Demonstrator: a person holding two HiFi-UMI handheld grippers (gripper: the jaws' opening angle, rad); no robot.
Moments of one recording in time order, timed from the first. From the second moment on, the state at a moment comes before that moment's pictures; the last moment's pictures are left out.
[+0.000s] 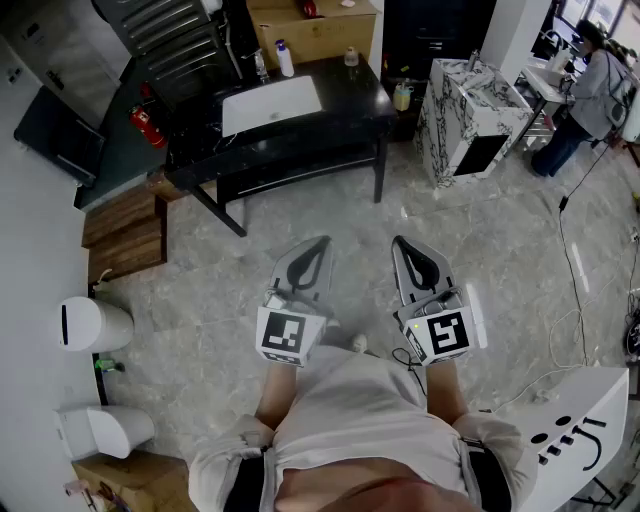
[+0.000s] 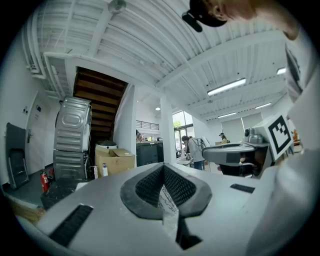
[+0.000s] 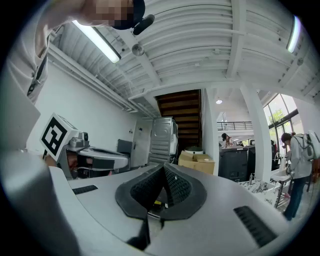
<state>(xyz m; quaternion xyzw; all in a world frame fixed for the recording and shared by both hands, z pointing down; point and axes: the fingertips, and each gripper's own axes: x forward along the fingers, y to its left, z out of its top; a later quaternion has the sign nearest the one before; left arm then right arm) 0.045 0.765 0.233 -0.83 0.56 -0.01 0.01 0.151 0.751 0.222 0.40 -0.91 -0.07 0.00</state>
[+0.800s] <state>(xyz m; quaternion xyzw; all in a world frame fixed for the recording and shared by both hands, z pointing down) 0.021 0.716 0.252 -0.83 0.56 -0.02 0.00 0.119 0.708 0.237 0.39 -0.92 -0.06 0.00</state>
